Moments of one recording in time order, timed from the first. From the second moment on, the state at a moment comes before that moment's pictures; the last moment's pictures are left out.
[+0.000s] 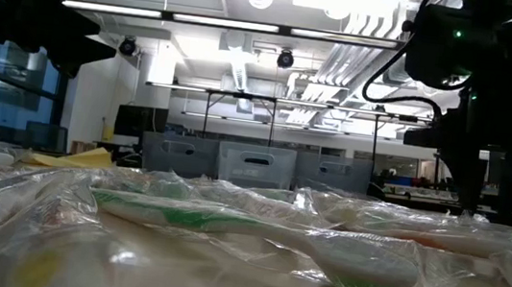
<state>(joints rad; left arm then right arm) 0.00 0.02 0.07 -0.11 -0.04 -0.18 0.16 1.49 0.74 -0.88 0.14 1.79</state>
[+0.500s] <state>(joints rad) 0.00 0.02 0.07 -0.11 -0.04 -0.18 0.18 1.62 0.75 -0.80 0.13 1.74</state>
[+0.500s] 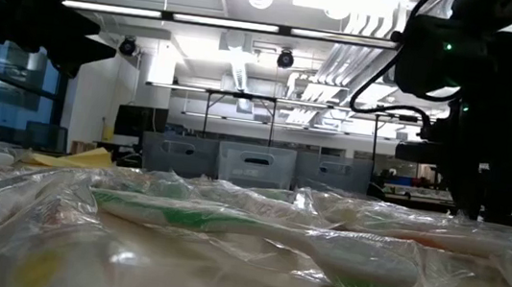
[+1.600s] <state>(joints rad) 0.00 0.02 0.07 -0.11 -0.04 -0.18 -0.48 1.41 1.03 -0.07 0.06 0.44</state>
